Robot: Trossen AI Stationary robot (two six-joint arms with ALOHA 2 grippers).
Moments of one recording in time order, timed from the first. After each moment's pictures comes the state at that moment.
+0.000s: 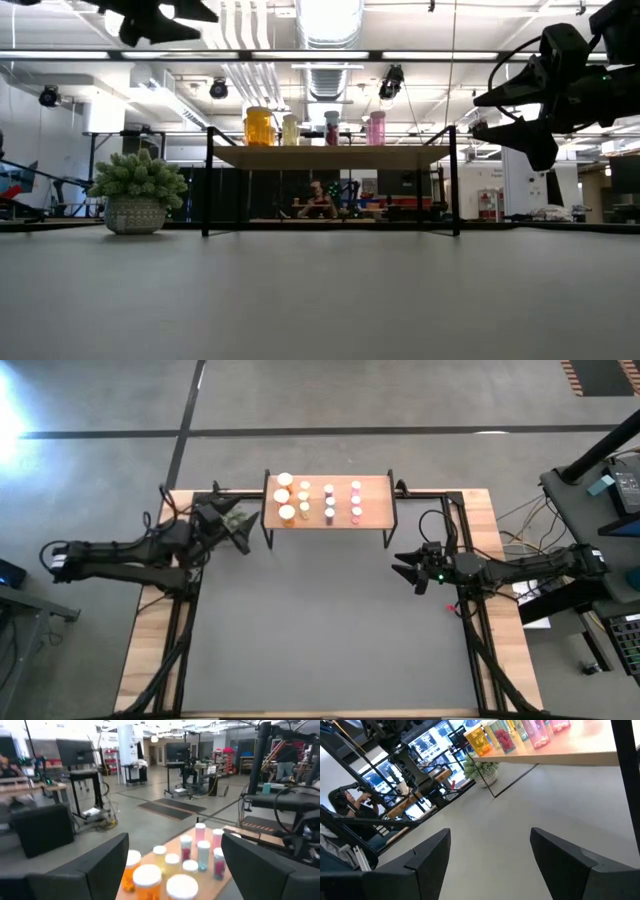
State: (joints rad) left arm 0.04 0.66 0.63 0.13 -0.73 0.05; right arm 0.03 0.51 0.01 0.42 0.29 0.58
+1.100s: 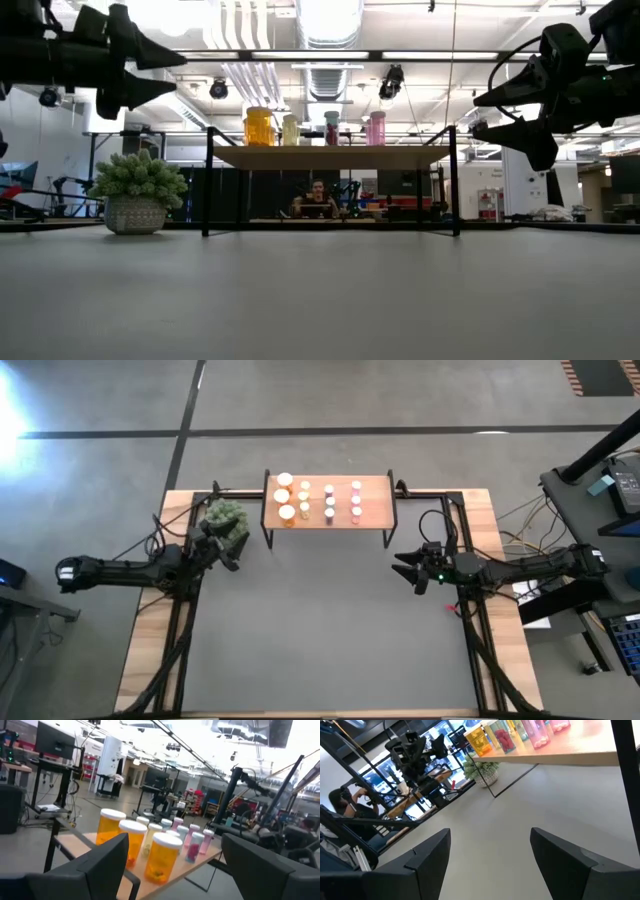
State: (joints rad) left arm 0.04 0.36 0.07 0.52 -0.63 -0.15; right arm 0.03 0.51 0.01 0.42 0.29 0.58
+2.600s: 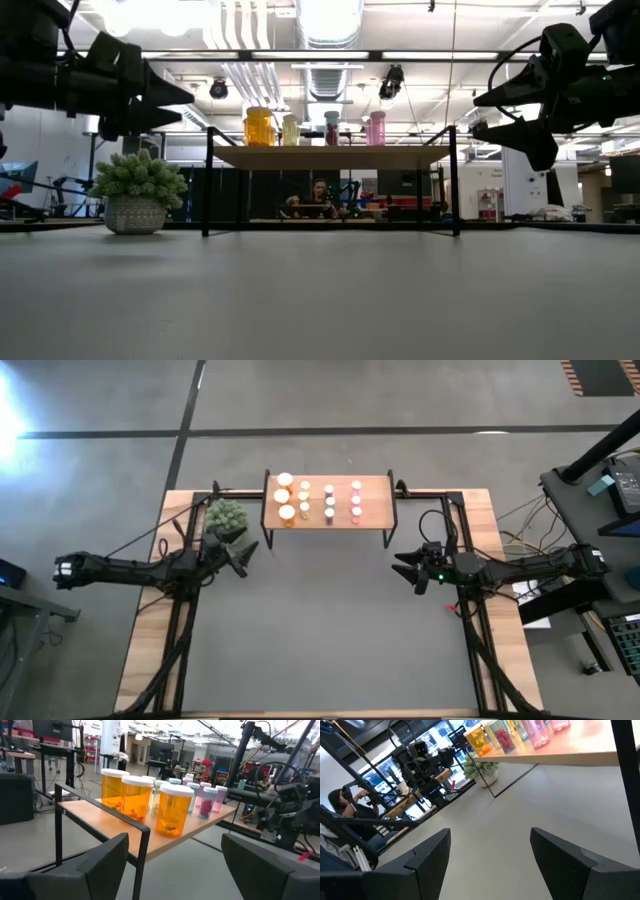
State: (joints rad) left arm 0.04 0.49 0.01 0.52 -0.63 -0.15; right arm 0.03 0.51 0.01 0.42 0.29 0.58
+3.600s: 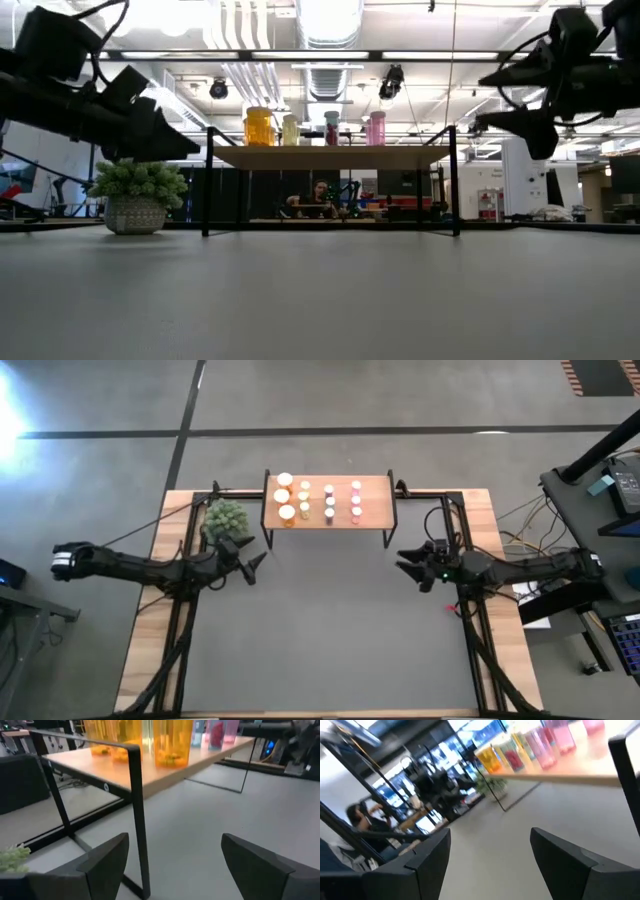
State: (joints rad) left arm 0.04 0.71 0.01 0.51 -0.62 -0.15; right arm 0.03 0.37 0.01 0.40 0.29 0.58
